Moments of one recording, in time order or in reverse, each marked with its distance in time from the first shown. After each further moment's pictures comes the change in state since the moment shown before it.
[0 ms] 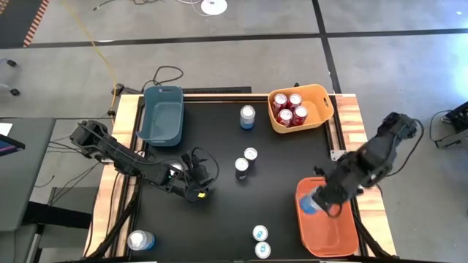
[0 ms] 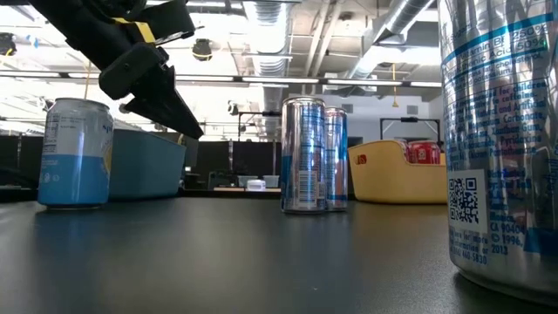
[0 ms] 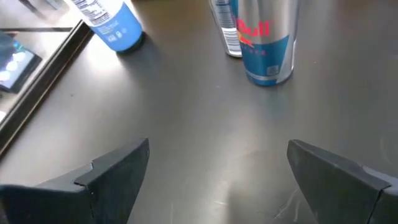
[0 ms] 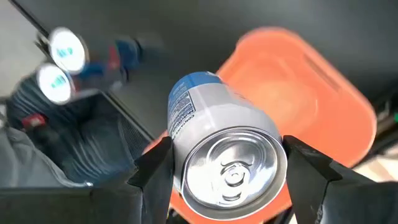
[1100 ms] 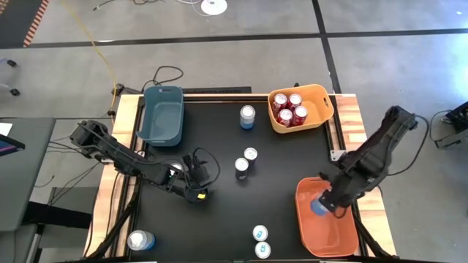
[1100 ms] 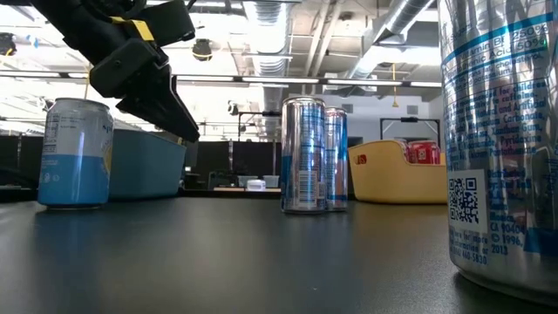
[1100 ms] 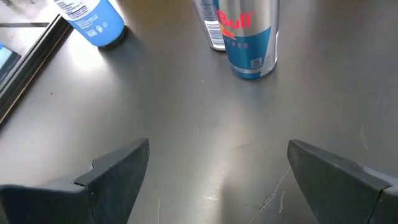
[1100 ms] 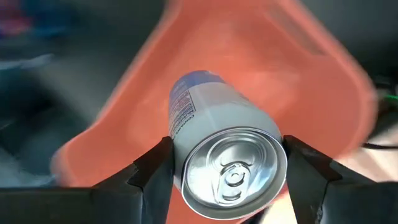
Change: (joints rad) left arm 0.003 0.000 0.000 0.005 0.062 0.016; right arm 0.086 -0.240 -0.450 0.226 -0.055 0.055
